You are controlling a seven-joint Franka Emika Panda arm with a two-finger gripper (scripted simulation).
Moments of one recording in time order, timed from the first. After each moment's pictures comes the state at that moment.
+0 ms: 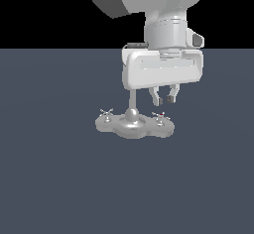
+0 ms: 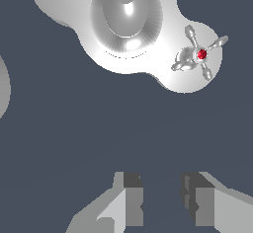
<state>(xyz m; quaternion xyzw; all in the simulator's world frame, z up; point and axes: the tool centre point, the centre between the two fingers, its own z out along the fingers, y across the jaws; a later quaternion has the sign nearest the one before) -0.113 -0.092 0.175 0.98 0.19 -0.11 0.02</state>
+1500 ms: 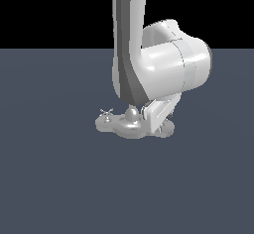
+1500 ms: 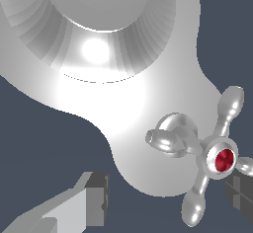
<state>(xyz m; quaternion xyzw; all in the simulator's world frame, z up) -0.038 -0.125 0.060 0.90 0.42 0.00 0.11</state>
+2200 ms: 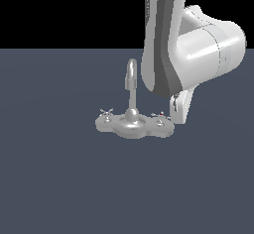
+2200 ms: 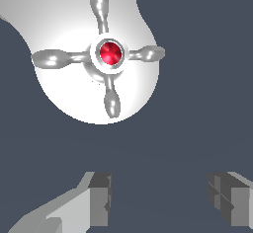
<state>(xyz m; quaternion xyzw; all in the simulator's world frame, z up) -0.022 -0.197 0.091 0.86 0.48 -0.01 0.17</state>
